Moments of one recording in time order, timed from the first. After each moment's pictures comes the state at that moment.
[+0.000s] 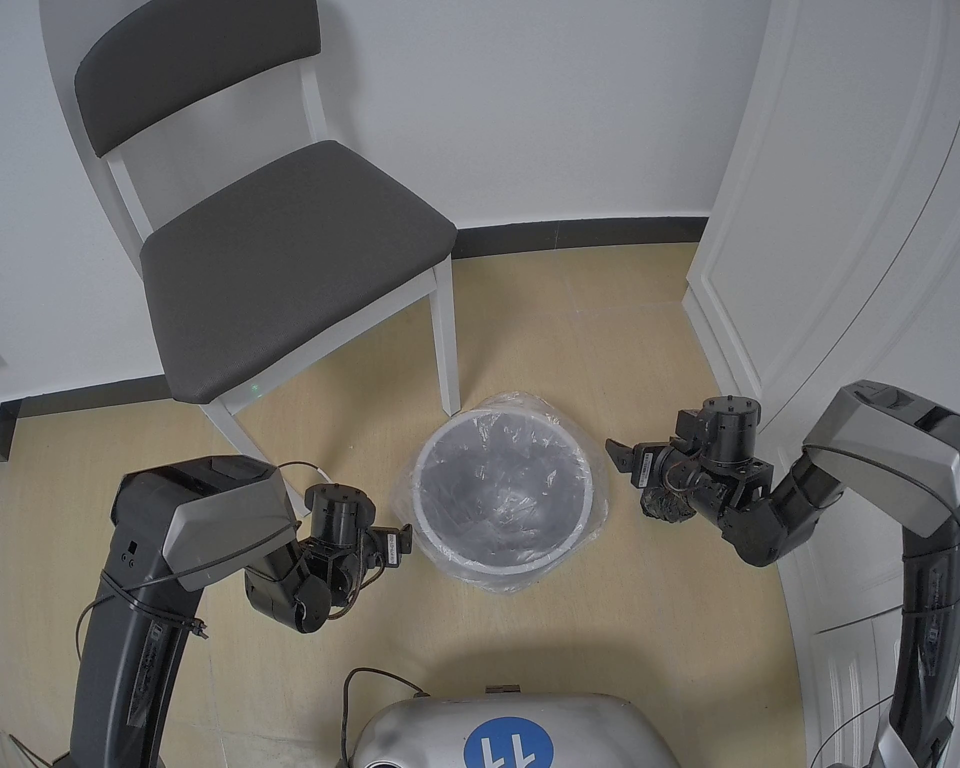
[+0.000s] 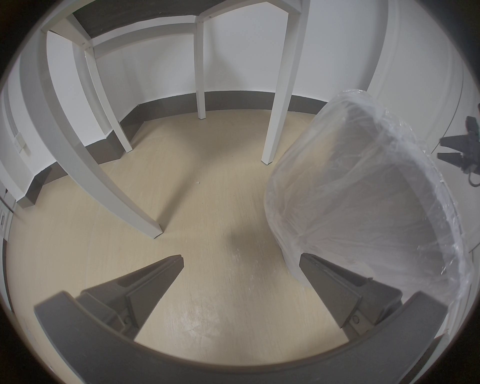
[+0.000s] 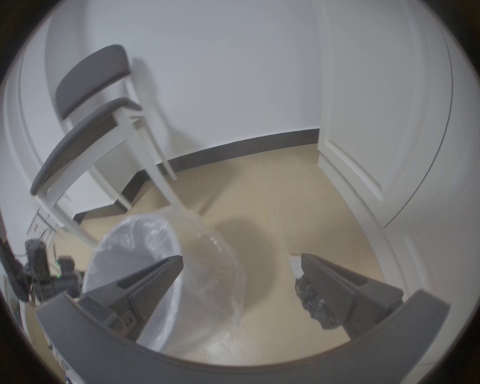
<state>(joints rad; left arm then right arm) -0.36 2.64 -1.07 -1.05 0.20 -0.16 0.32 2.32 -1.01 -1.03 -0.10 0.15</state>
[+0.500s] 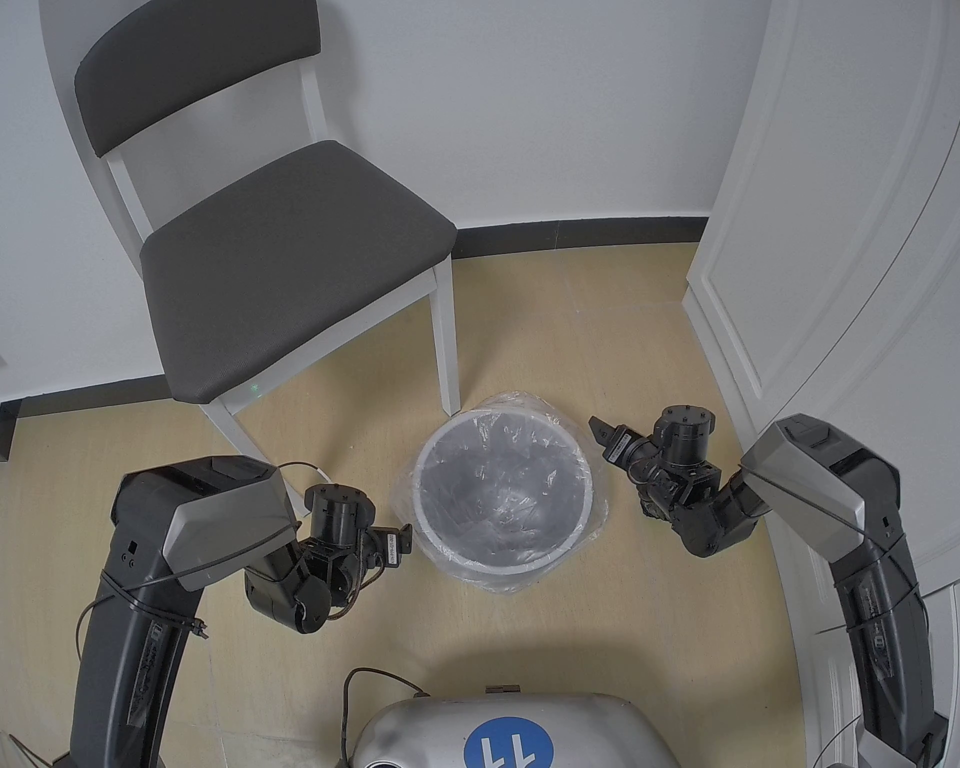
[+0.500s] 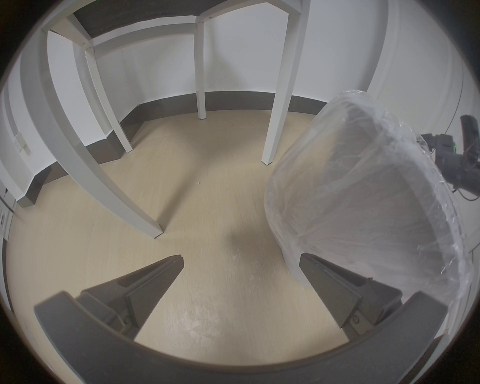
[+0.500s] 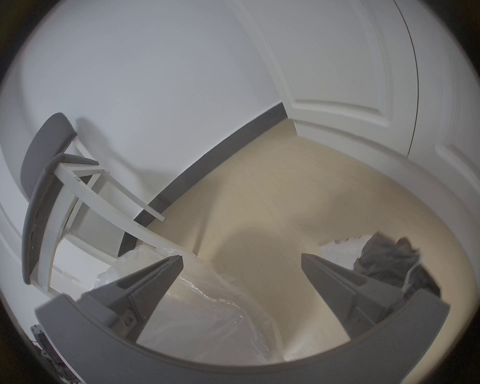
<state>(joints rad) -0.36 2.64 -1.07 -1.05 0.20 -0.17 0.30 2.64 -1.45 -1.01 -0.13 0.58</state>
